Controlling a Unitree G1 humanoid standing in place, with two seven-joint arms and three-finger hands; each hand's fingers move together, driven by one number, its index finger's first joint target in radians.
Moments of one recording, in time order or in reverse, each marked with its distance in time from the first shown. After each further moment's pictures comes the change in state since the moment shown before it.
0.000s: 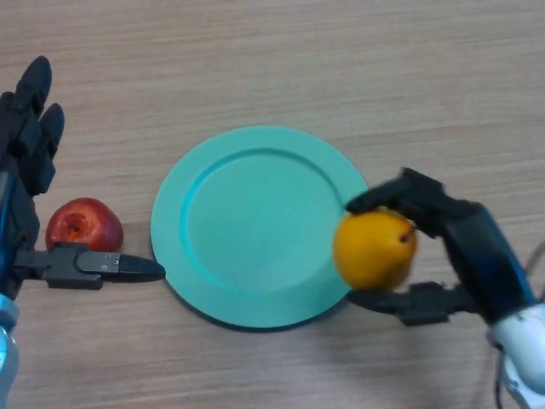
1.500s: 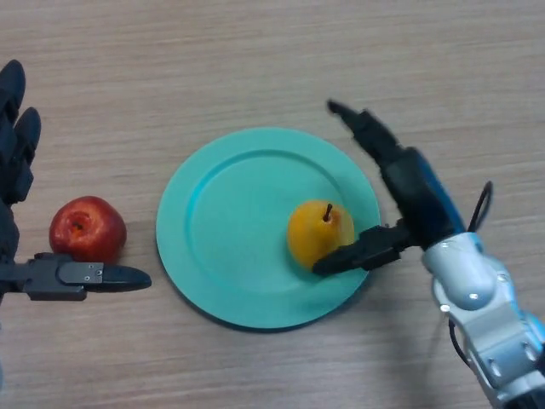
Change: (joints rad) left arm 0.054 -0.018 0.047 -0.069 -0.001 -0.001 0.000; right arm -0.309 0.003 0.078 0.372 -0.062 -0.019 -0.186
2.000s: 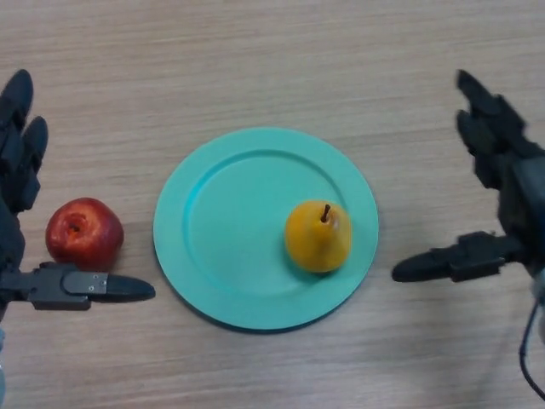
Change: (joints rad) left arm 0.024 -0.006 -0.013 -0.004 0.001 0.004 -0.025; right arm 0.246 -0.038 -0.257 -0.494 0.259 0.283 0.145
